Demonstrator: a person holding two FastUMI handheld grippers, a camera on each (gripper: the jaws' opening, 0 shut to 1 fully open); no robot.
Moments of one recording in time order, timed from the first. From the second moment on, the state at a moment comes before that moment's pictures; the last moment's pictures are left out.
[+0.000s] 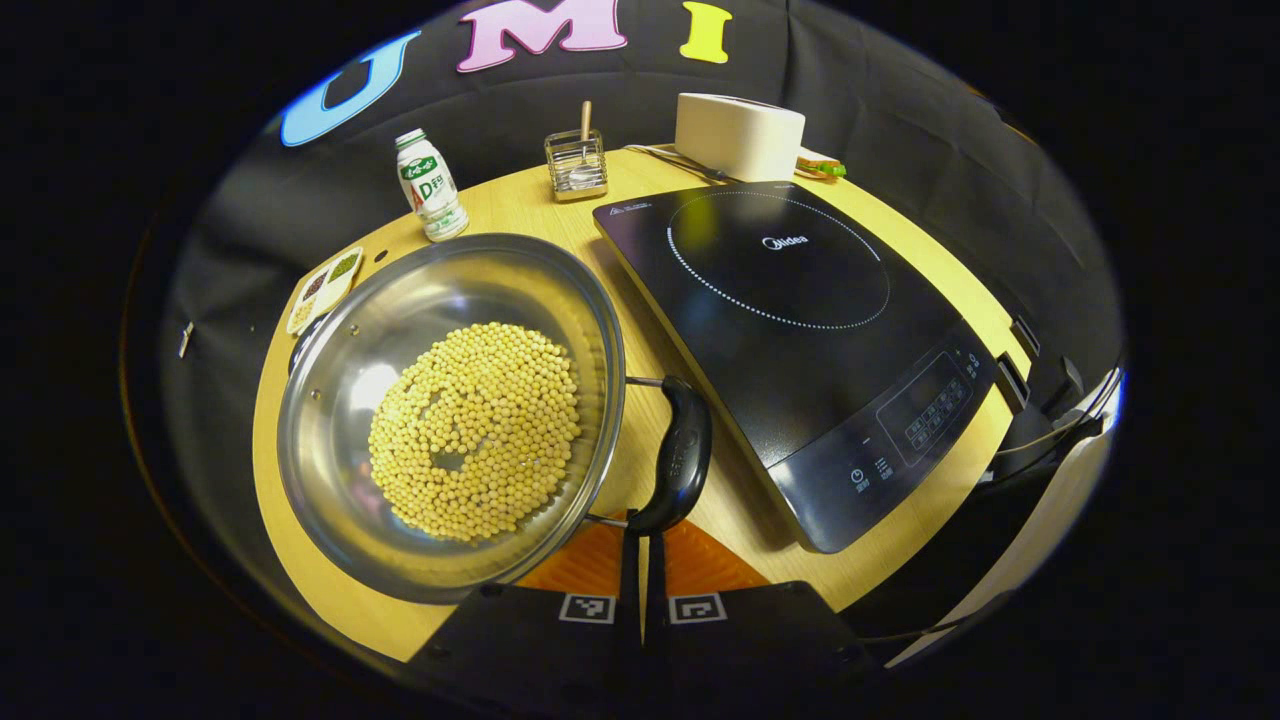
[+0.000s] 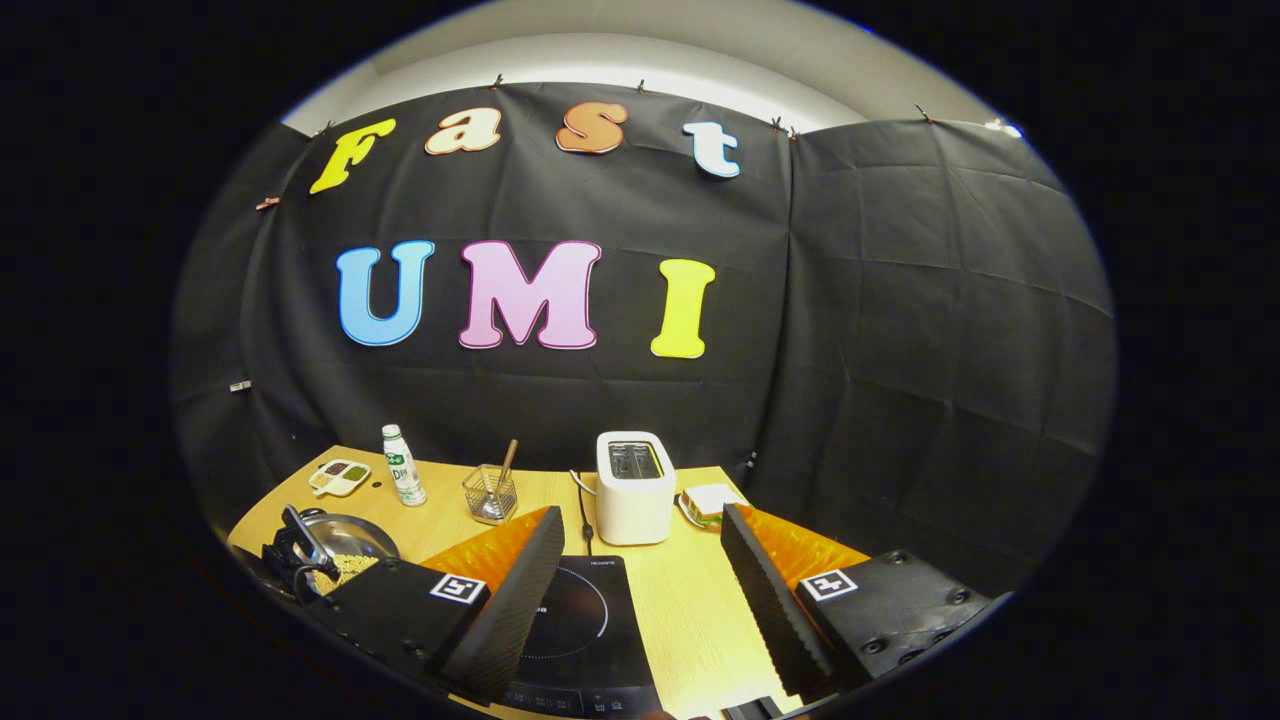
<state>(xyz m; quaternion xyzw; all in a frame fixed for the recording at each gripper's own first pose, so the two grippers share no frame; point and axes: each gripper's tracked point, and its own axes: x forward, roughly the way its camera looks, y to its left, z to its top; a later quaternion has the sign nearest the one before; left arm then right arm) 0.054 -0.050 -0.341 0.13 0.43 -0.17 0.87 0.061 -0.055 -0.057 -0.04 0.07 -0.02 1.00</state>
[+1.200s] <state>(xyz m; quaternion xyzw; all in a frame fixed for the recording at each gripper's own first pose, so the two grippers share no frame) 0.121 -0.092 -0.331 0.08 0.41 -0.15 0.90 0.059 -0.074 -0.064 -0.02 0.08 -0.03 1.00</state>
